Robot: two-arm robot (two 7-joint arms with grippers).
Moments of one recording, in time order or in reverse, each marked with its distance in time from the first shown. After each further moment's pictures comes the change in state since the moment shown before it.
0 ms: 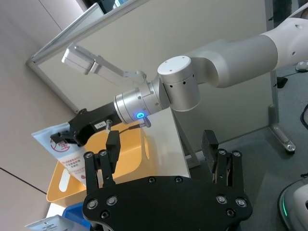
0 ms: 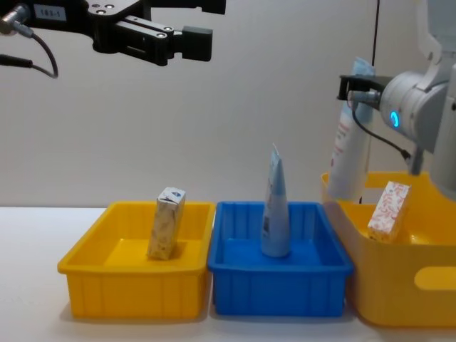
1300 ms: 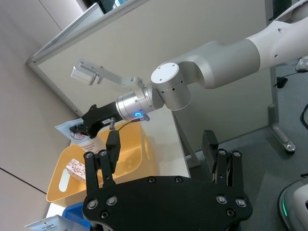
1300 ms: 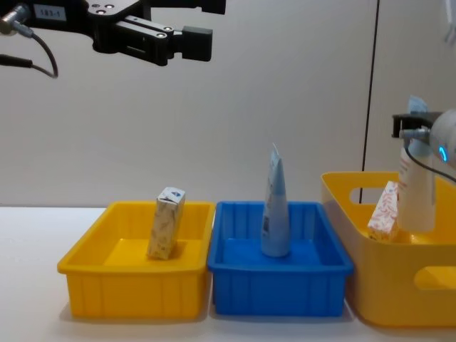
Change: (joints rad) left arm 0.000 0.000 0.000 0.000 0.000 0.000 0.000; right arm 0.037 0.048 0.077 0.114 -0.085 0.019 -0.055
